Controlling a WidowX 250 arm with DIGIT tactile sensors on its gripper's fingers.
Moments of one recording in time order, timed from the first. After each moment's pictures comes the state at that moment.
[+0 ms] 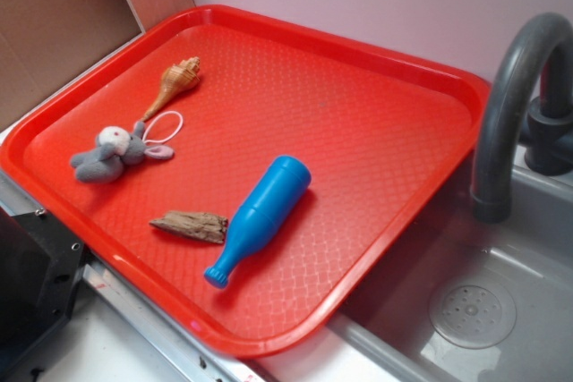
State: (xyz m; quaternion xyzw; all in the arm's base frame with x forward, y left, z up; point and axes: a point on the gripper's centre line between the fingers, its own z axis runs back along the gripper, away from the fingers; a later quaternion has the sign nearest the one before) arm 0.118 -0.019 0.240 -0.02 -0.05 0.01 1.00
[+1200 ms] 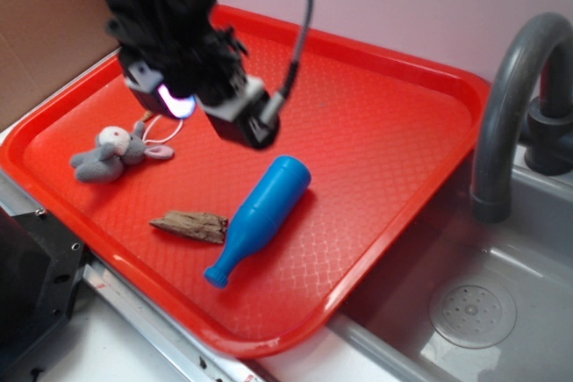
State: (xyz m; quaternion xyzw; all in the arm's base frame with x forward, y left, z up) arm 0.181 -0.128 0.118 -0.05 -0.06 0.07 0.99
